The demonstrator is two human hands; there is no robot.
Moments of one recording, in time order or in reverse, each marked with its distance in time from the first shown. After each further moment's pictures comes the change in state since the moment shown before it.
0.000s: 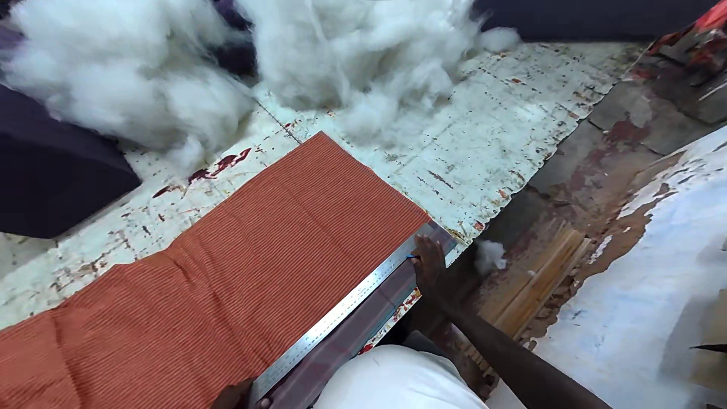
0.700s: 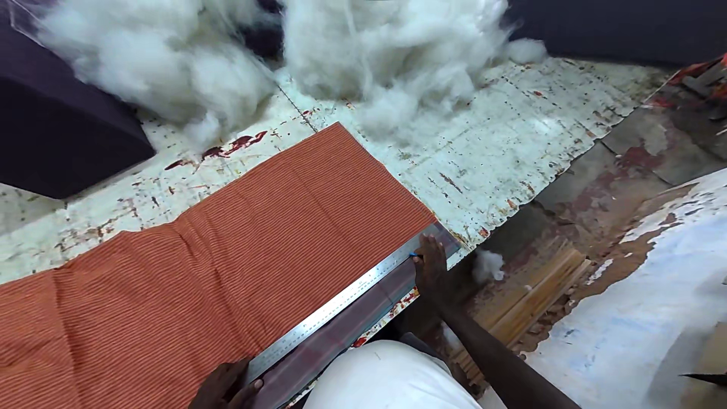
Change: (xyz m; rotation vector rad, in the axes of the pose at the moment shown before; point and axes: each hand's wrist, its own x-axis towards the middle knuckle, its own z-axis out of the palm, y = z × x) left_hand -0.004 -0.032 0.018 0.012 0.080 0.127; right_hand -0.002 0.003 0.007 -0.008 0.020 -0.005
